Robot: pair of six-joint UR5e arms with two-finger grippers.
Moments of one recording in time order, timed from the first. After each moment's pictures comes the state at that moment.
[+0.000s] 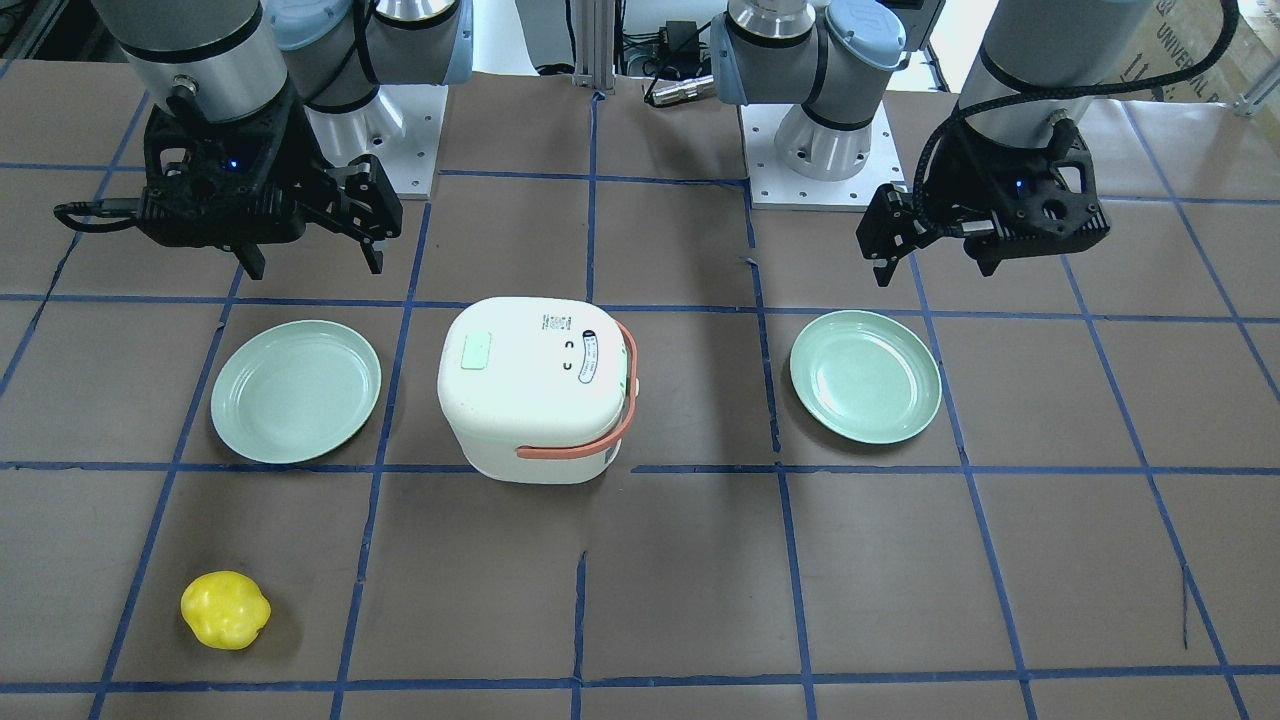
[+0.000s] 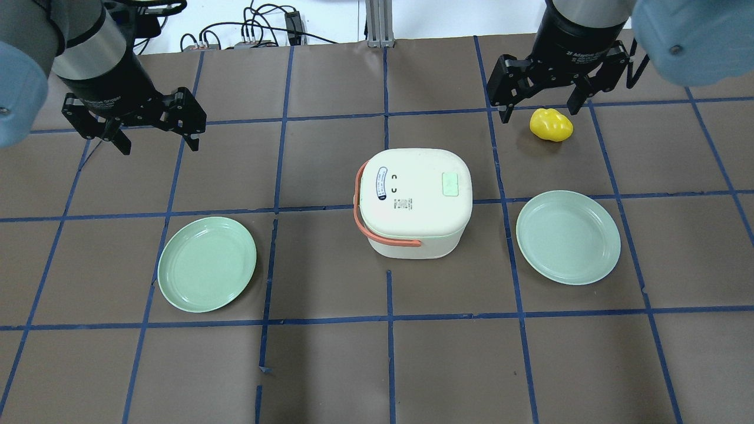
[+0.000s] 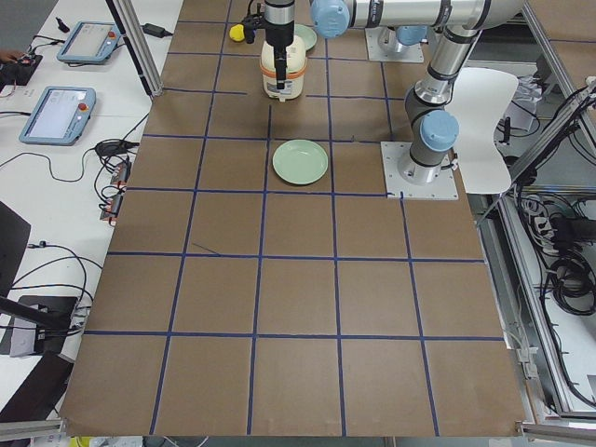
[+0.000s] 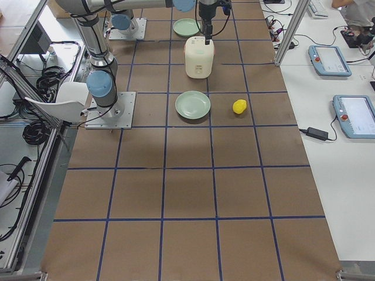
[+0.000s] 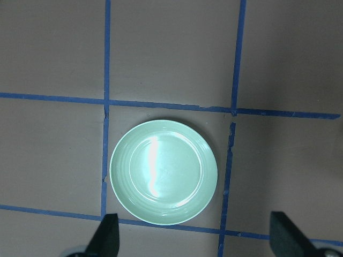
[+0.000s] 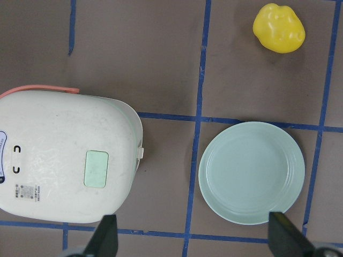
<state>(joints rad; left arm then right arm) -1.50 -1.56 -1.59 -1.54 1.67 0.00 1.63 -1.52 1.48 -1.57 -1.57 -0.03</state>
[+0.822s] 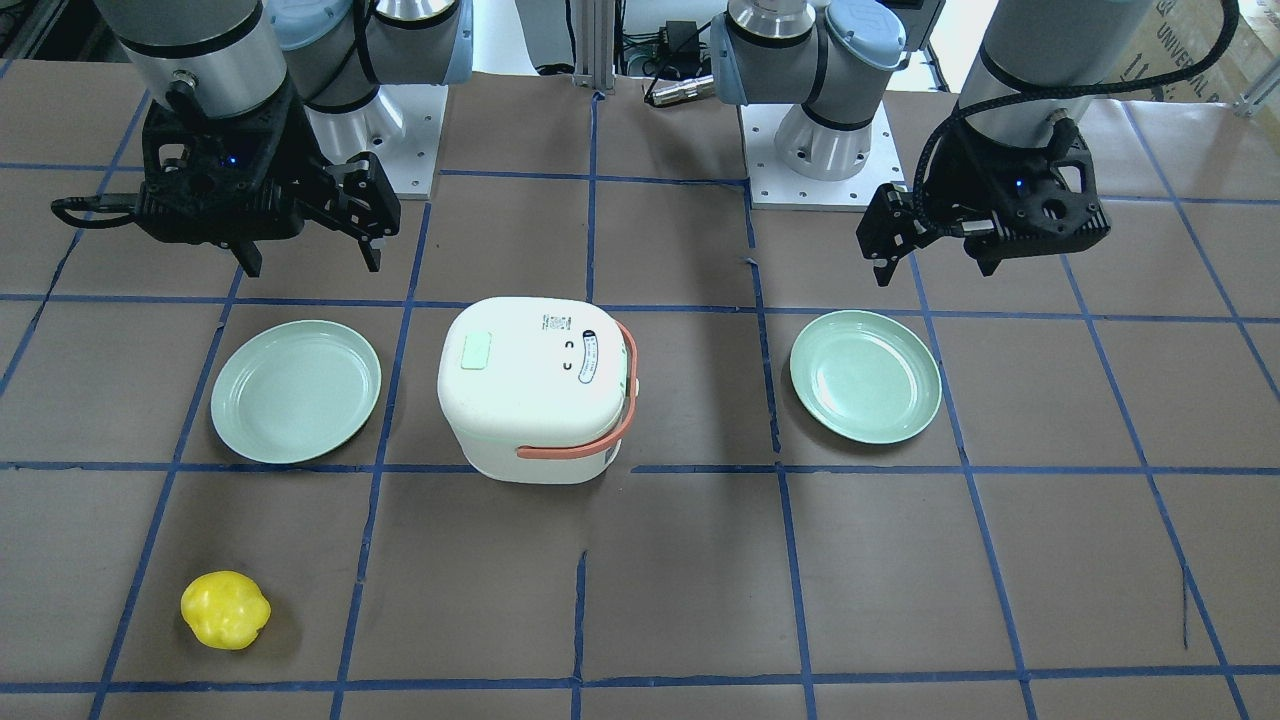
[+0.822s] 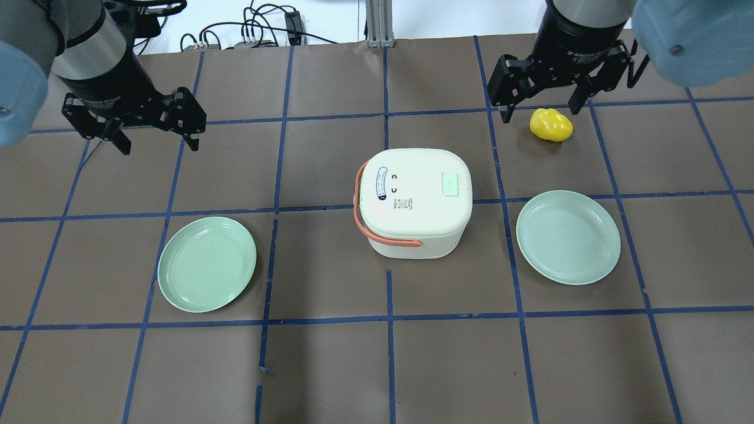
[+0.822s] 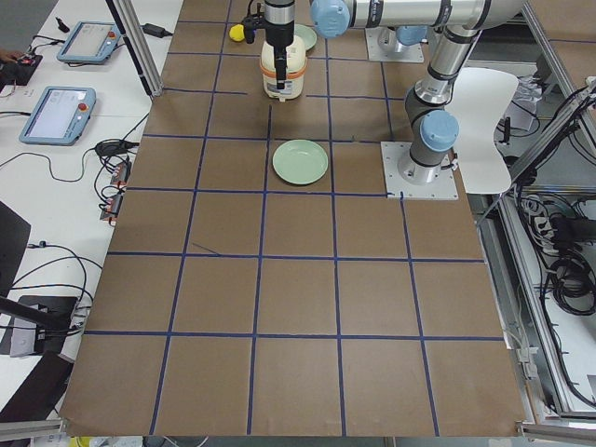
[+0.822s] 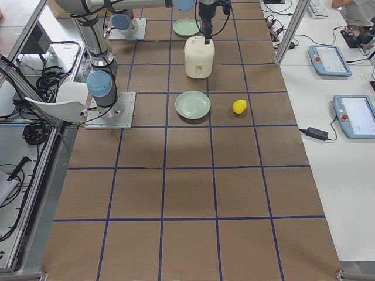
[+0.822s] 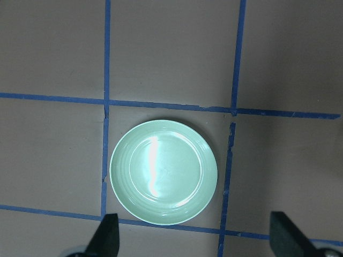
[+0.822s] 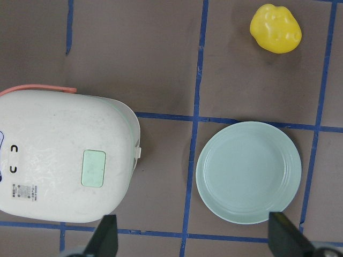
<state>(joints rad) -1.50 -1.56 -1.59 -1.54 1.67 0.00 1.63 -1.52 1.48 -1.57 -1.58 -0.03</state>
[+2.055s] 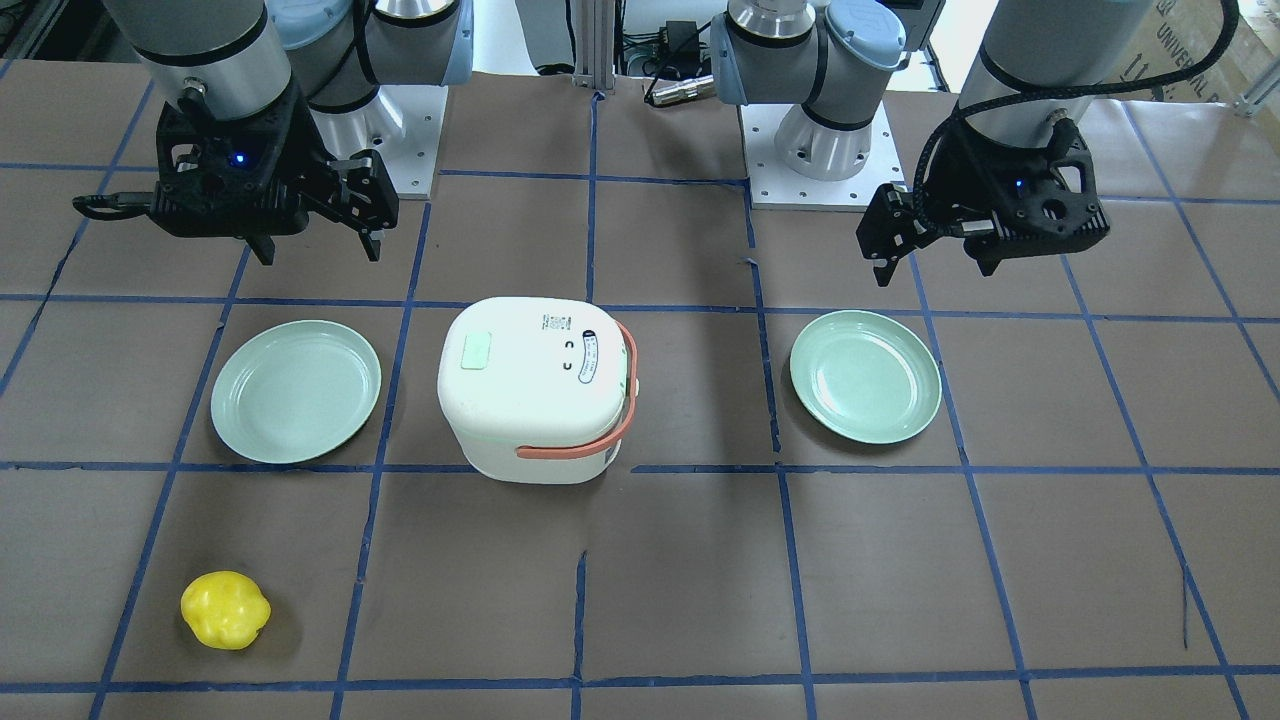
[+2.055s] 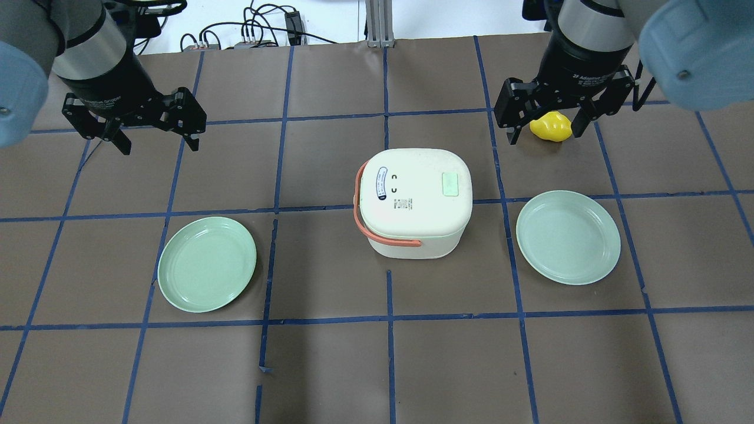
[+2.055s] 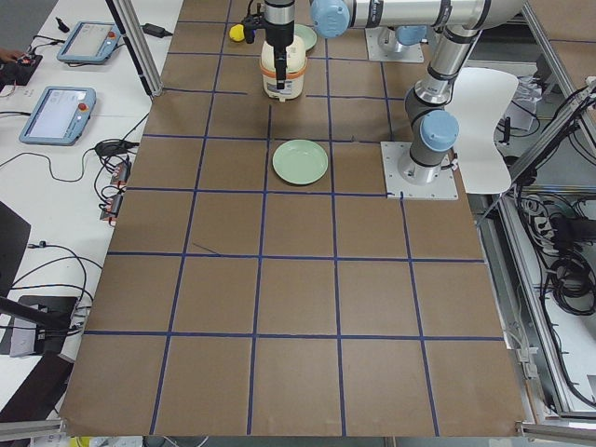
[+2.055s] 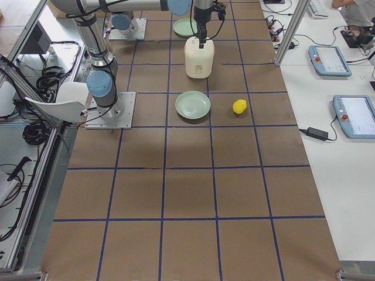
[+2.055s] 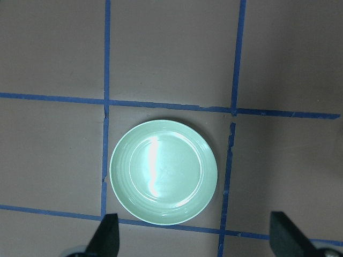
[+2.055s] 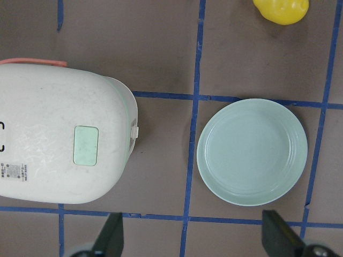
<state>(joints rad) -1.50 -1.56 -1.59 -1.54 1.67 0.00 1.62 -1.56 1.55 -1.56 -1.57 -0.03</state>
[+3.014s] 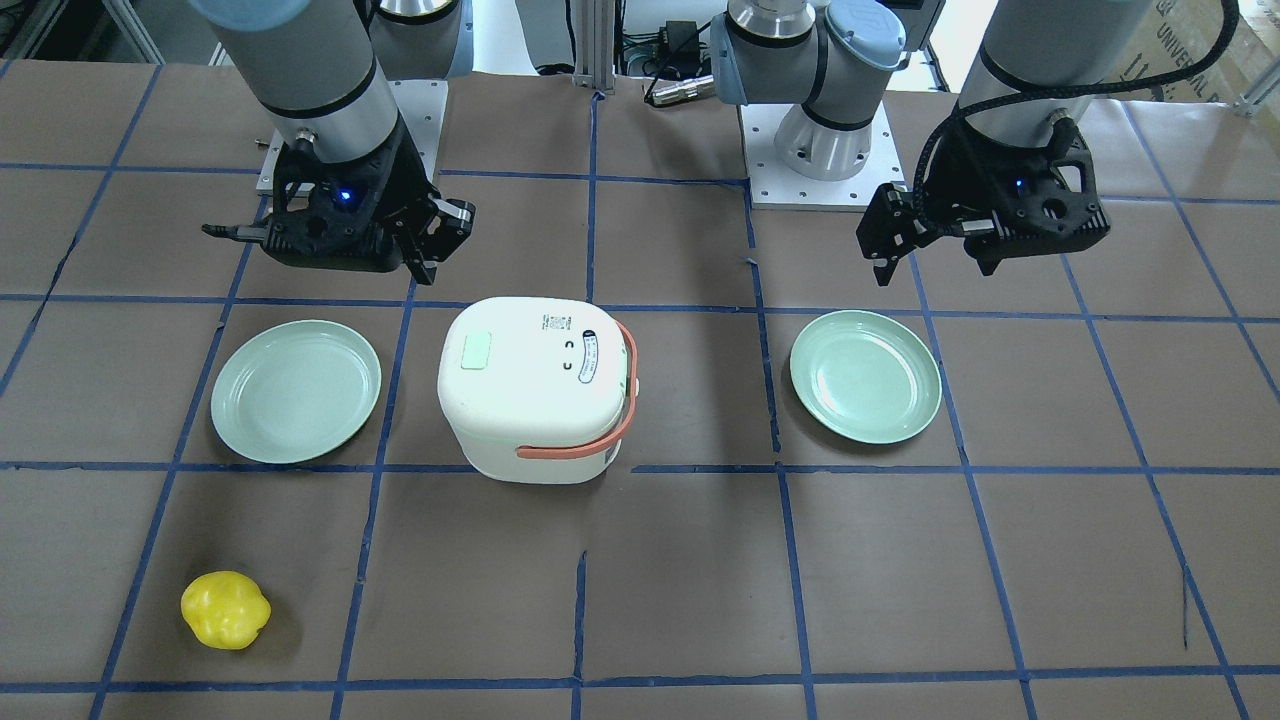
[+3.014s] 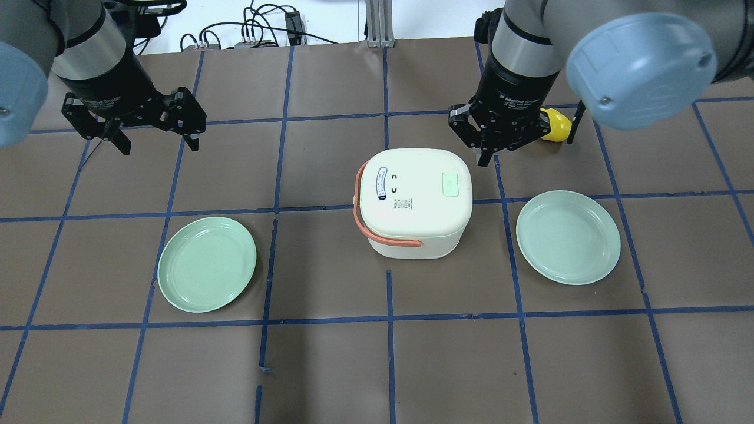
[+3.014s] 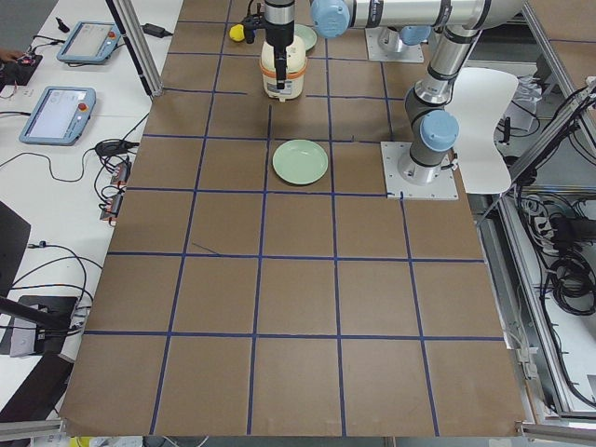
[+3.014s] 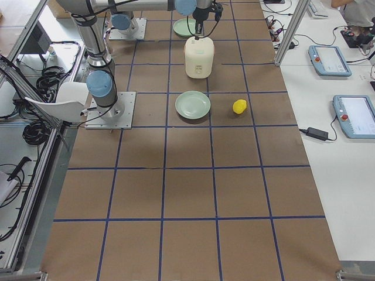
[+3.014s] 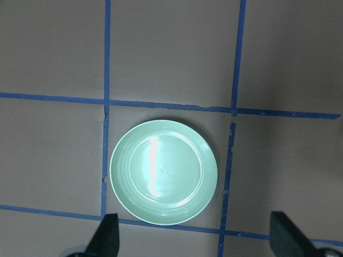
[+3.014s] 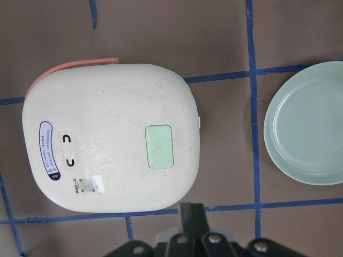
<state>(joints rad) -1.50 -1.56 -1.59 -1.54 1.67 0.00 1.73 -1.48 1.56 -1.59 -1.48 0.25</state>
